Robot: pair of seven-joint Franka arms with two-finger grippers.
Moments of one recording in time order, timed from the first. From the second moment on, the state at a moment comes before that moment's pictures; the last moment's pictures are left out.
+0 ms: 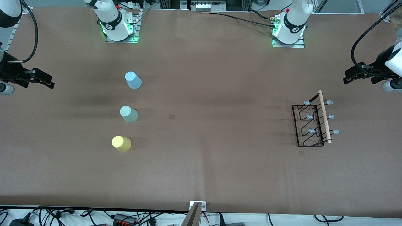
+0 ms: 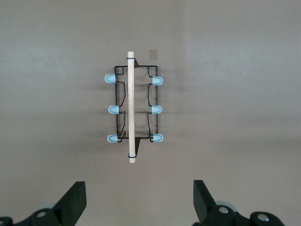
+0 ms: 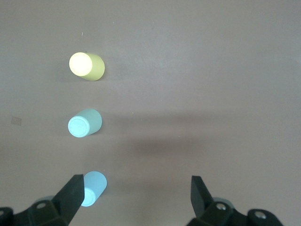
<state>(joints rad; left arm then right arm) 0.01 0.03 0.01 -1.57 -0.01 1.55 -0.01 -0.06 0.02 0.00 -1.71 0.00 1.71 -0.03</state>
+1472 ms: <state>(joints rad) 0.01 0.22 0.00 -1.67 0.01 1.86 -0.01 -0.05 0.08 0.00 -1.71 0.00 1.72 -0.03</state>
